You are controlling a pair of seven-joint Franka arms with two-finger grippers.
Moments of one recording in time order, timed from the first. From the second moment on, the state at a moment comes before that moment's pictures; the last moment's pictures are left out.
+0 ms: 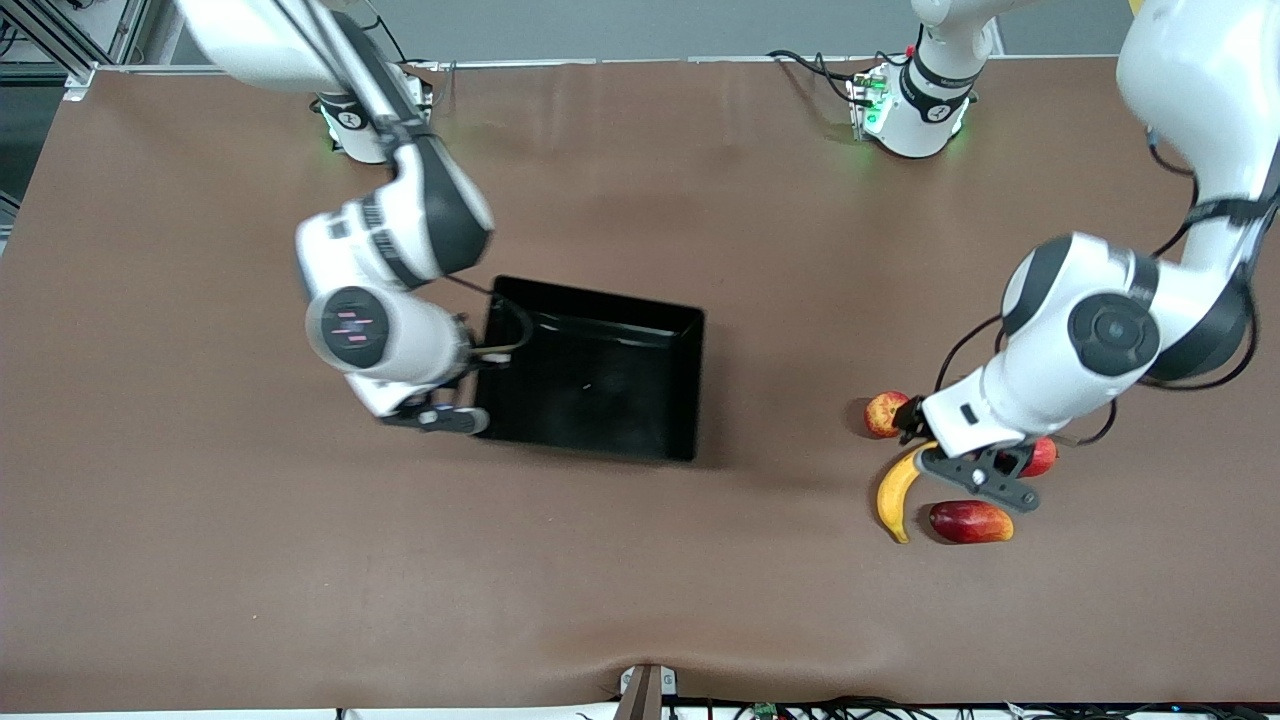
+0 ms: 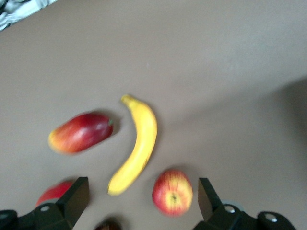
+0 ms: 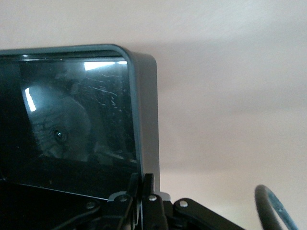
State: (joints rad) left arm 0.34 0.52 -0.72 -1.54 0.42 1.98 -0.03; right arm 0.45 0.47 -0.08 -1.50 0.17 1.75 0.45
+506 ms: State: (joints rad) left arm 0.36 0.30 -0.72 -1.46 0.35 1.66 -0.06; right arm 0.06 0.42 -0.08 -1.61 0.16 1.75 -0.07
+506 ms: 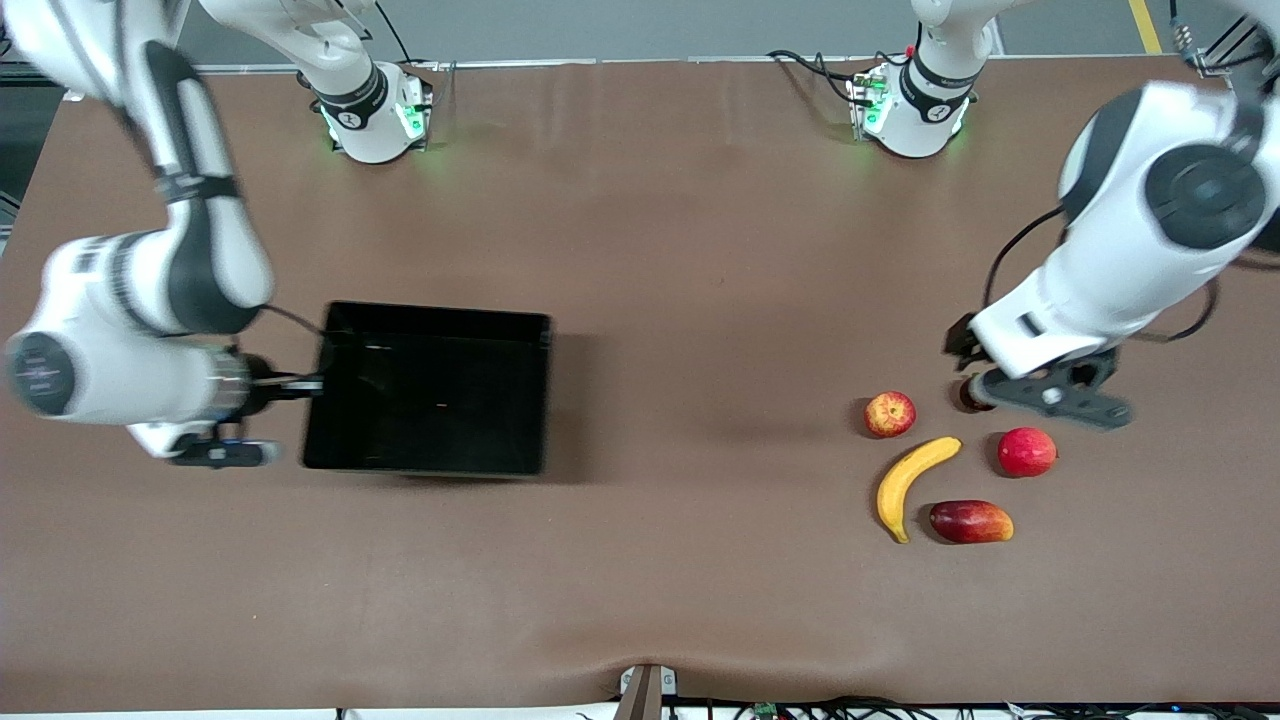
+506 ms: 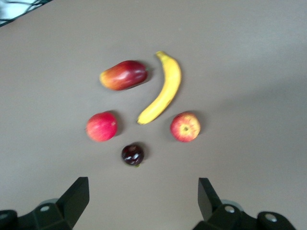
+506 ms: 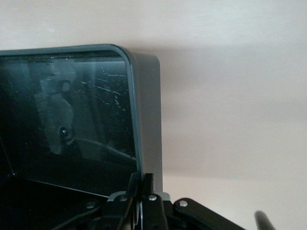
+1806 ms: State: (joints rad) left arm 0.46 0.18 -0.72 -1.36 0.24 1.50 -0.05; right arm -0.32 0.47 -0.08 -1.80 0.13 2.00 -0.52
